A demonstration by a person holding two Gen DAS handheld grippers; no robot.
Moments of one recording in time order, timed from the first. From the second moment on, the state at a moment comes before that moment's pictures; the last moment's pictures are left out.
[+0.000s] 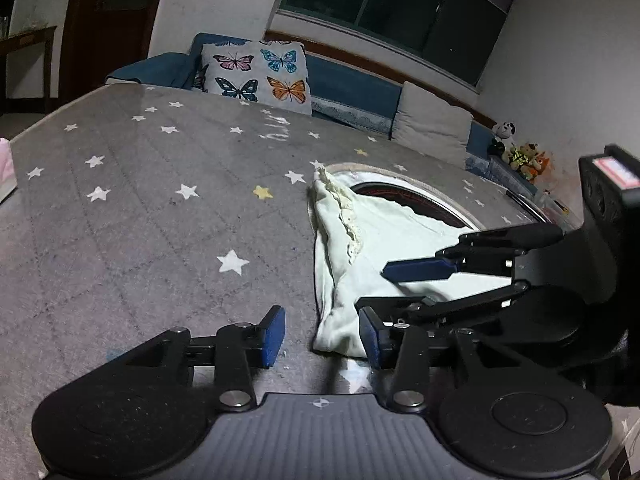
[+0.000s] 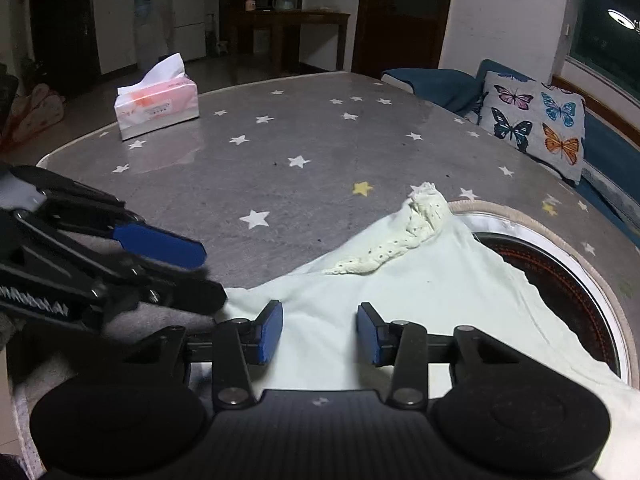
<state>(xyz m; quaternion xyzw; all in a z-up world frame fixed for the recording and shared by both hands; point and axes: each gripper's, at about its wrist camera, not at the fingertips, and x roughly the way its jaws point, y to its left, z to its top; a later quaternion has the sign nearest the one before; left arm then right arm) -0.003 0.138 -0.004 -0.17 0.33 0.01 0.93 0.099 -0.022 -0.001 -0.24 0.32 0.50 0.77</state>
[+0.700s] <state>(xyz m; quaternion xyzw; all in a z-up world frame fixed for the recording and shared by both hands) 0.013 0.103 0.013 -0.20 0.29 -0.04 0.93 0.168 0.012 0.038 -0.18 0.43 0.44 0.77</state>
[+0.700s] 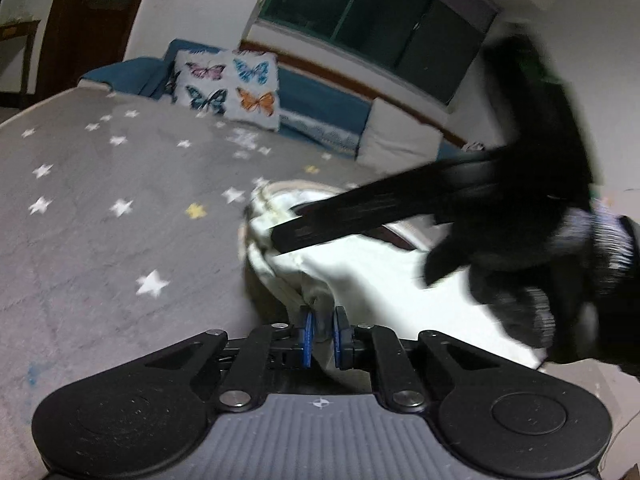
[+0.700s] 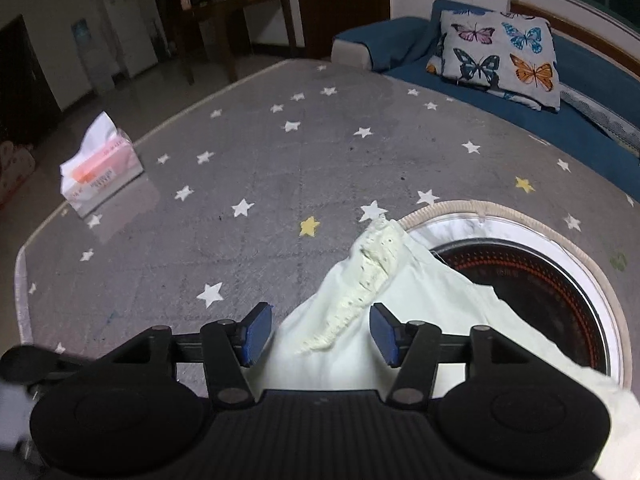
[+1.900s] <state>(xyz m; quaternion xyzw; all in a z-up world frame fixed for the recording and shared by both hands) 0.029 0.026 0.052 -0.14 0.26 -0.11 0.95 0.206 -0.153 0.058 0.00 0.40 0.36 0.85</state>
